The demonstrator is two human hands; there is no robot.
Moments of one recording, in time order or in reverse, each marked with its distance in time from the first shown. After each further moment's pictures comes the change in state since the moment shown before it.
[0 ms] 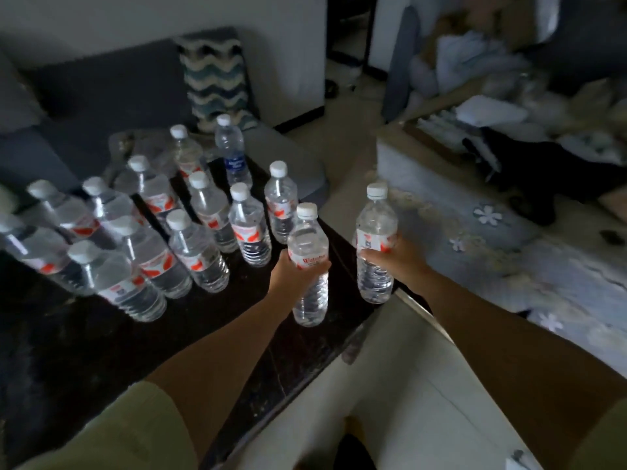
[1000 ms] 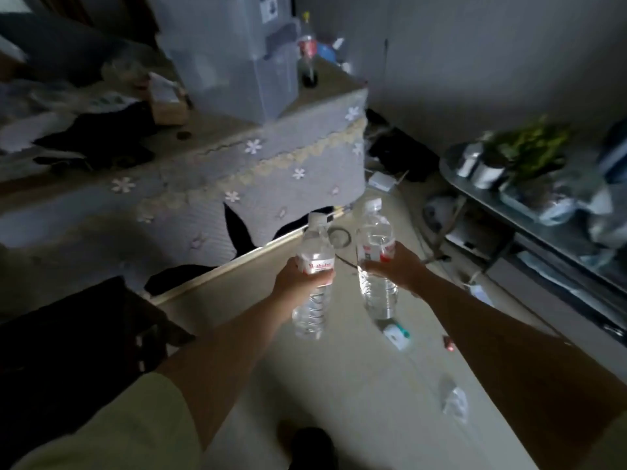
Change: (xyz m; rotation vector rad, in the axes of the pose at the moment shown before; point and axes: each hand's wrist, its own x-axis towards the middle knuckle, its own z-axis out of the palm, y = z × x) left_hand -0.352 -0.075 0.165 0.588 -1.306 0.378; right_hand -0.572 0.157 -0.015 0.240 0.969 0.649
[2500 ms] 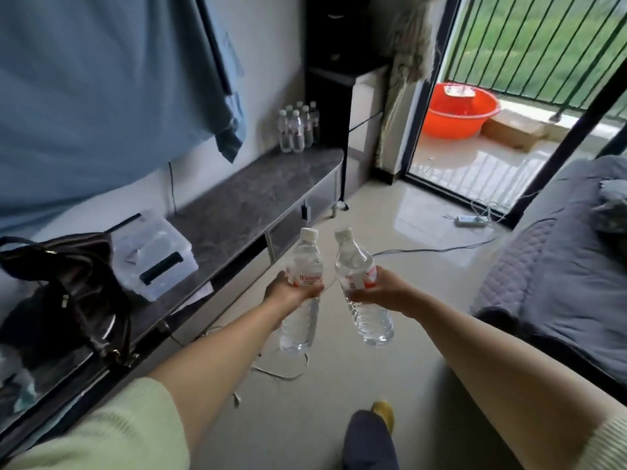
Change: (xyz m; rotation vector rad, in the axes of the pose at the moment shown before) left_hand -0.420 0.083 0.742 0.824 -1.529 0.688; right_hand -0.659 0.365 -0.236 0.680 1.408 0.821
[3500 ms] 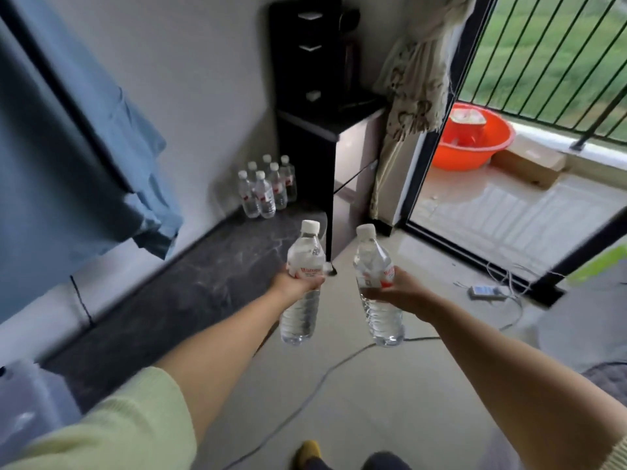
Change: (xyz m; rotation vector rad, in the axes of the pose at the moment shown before) left_hand 0.468 0.297 0.073 -0.076 -0.038 -0.026; right_hand 0.434 -0.048 -0.324 0.060 0.117 0.029
